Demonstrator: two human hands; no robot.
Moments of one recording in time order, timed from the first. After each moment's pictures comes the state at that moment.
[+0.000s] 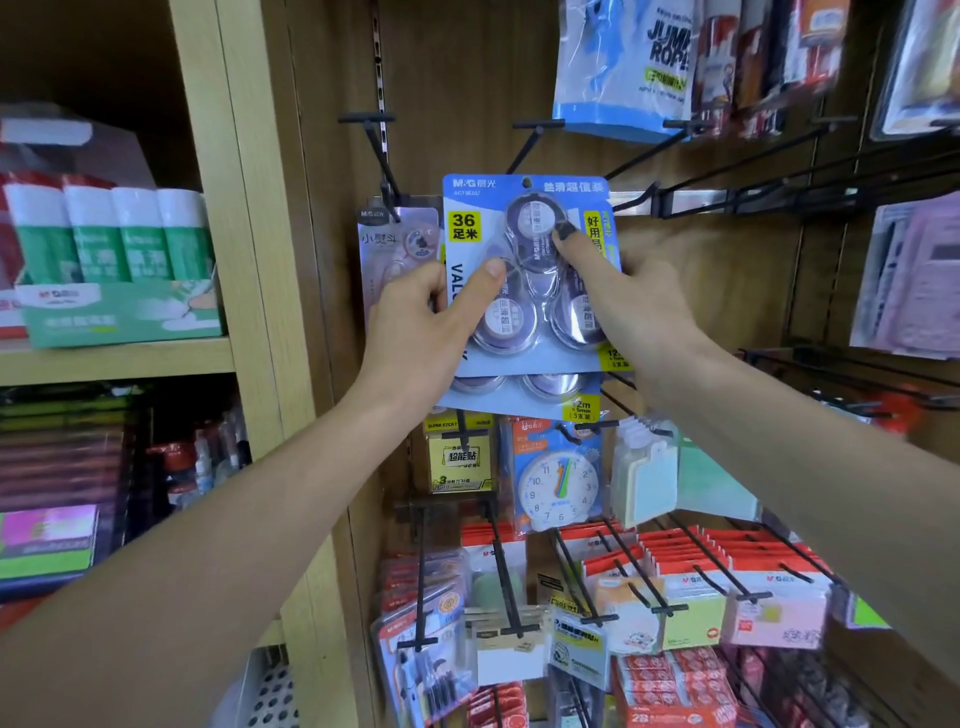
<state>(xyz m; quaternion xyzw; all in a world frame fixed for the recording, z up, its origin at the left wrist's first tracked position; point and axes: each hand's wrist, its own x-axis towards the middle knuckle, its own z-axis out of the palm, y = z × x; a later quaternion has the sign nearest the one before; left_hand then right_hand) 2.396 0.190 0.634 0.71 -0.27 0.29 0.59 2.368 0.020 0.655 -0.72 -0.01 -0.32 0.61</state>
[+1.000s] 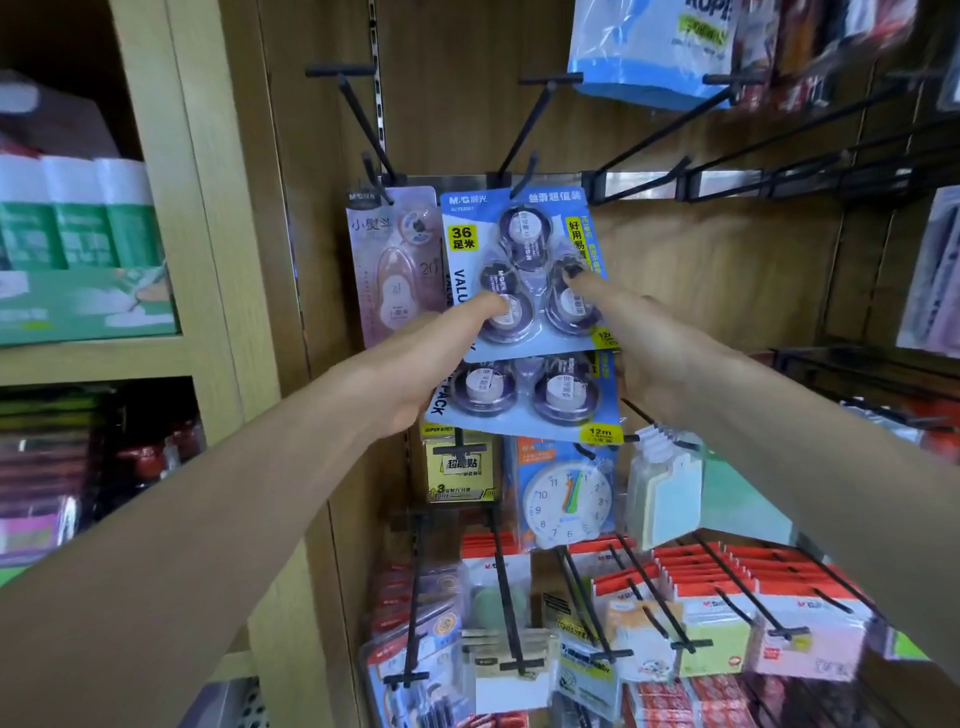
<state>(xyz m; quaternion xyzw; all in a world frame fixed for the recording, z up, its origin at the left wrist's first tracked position) 2.471 0.195 0.619 0.83 -0.22 0.03 0.51 2.447 -0.001 0.654 -0.72 0.05 -0.15 0.68</state>
